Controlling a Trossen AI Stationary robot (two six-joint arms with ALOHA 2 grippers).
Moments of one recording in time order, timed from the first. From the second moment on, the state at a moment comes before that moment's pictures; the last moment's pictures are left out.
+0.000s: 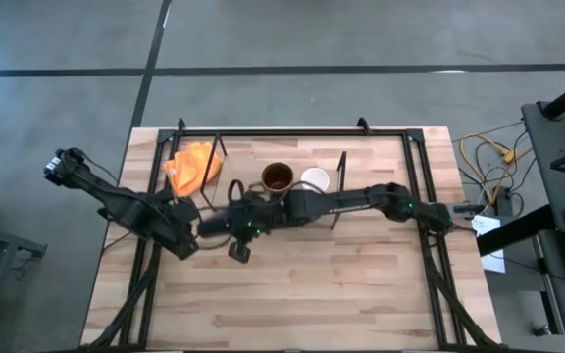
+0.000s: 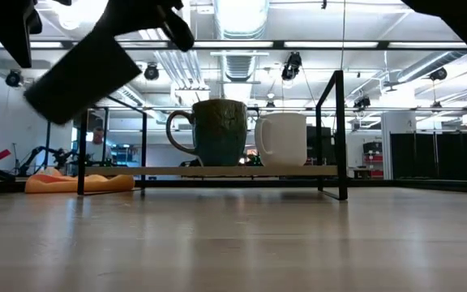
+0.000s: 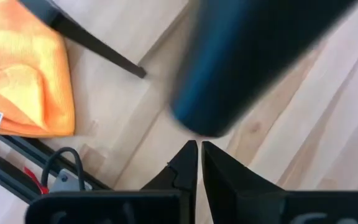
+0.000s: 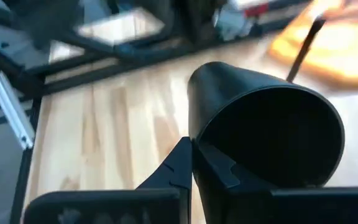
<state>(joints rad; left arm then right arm) -0.52 1.08 1.10 -1.42 -0.32 -1.06 0.14 2.32 2.35 -0.73 0.08 0.35</state>
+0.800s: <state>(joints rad) -0.39 1.16 1.08 -1.13 -0.60 -0.93 0.05 2.21 2.36 -0.81 0.11 0.22</state>
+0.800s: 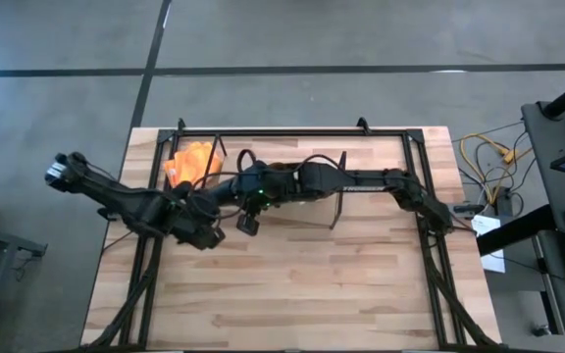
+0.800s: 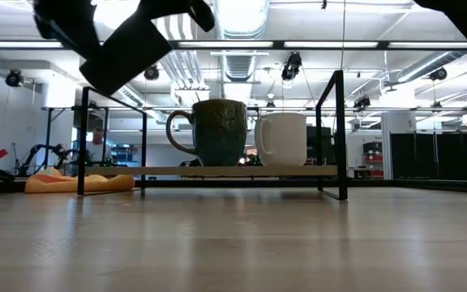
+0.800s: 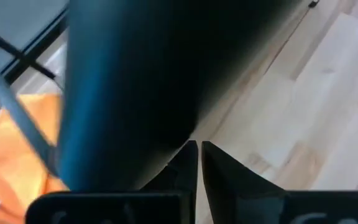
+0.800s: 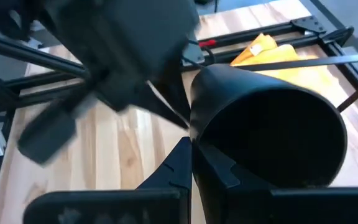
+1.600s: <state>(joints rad) -0.32 1.27 1.08 -0.85 -0.55 -0.78 0.05 2.13 2.36 -0.84 0.11 0.15</state>
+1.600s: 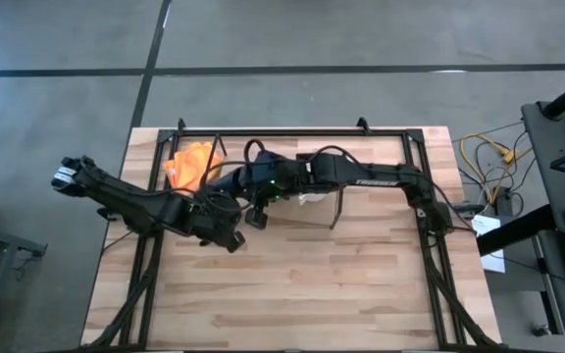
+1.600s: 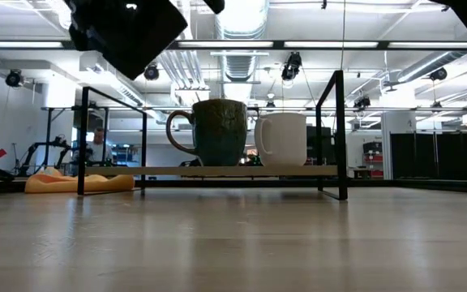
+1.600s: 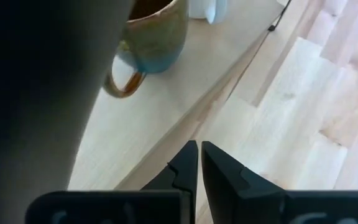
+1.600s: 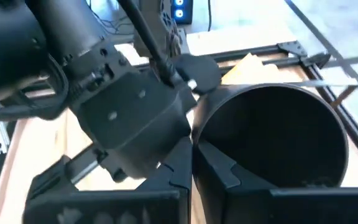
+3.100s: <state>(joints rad) -0.31 1.15 1.08 -0.93 -0.66 -0.77 0.06 2.12 2.36 -1.01 0.06 0.25</state>
